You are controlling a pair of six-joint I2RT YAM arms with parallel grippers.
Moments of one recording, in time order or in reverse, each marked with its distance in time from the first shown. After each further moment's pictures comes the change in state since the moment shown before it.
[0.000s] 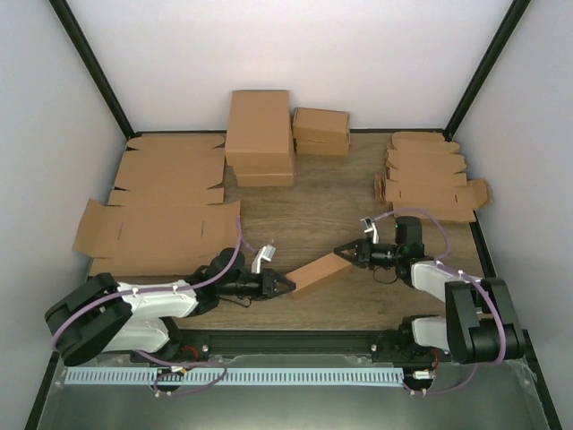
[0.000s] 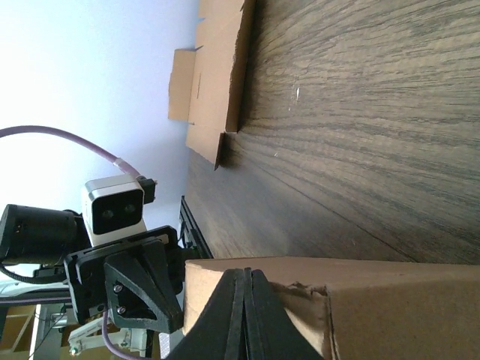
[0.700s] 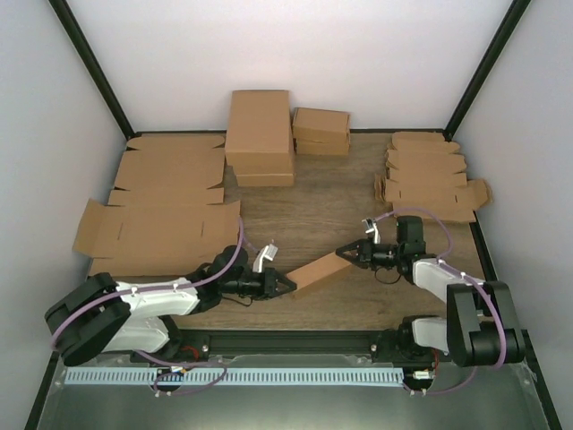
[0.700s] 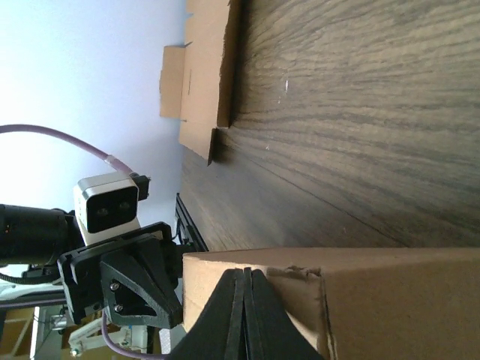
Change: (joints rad) left arm -0.002 -0.008 0.041 -0.098 0.003 0.012; right arm -0.014 -0.037 0.043 -0.172 0.011 -0.069
